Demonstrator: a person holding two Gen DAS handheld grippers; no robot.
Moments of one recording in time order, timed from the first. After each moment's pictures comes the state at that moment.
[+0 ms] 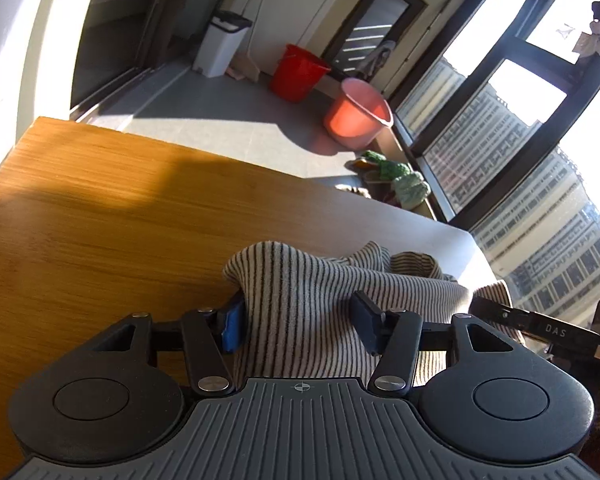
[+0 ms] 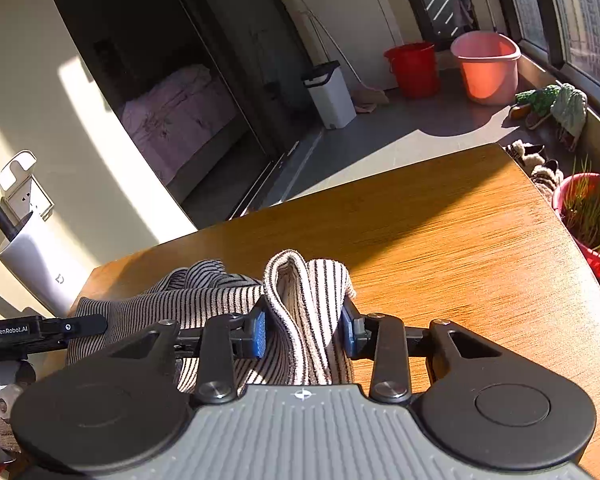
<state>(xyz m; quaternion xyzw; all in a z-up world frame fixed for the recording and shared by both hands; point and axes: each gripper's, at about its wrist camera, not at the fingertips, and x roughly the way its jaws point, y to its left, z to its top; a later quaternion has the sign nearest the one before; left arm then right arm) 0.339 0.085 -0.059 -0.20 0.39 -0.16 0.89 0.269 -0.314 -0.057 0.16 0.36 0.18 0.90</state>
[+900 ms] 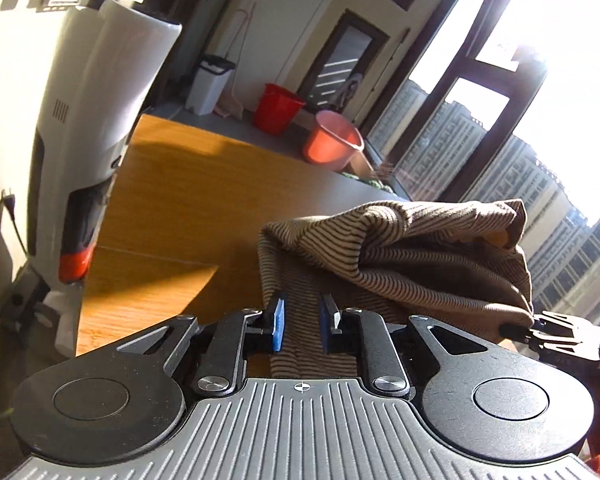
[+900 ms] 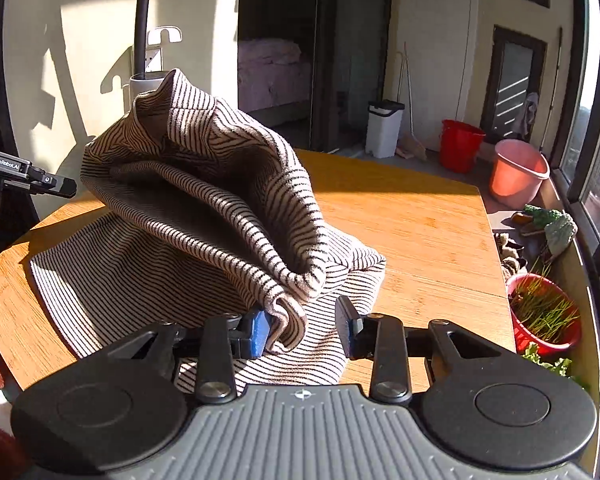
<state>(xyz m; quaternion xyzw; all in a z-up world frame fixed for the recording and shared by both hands) 0.099 0.151 -0.027 -0.20 0.33 -0.18 0.91 0.010 -0.311 -0.006 -0.07 0.30 0.23 0.92</state>
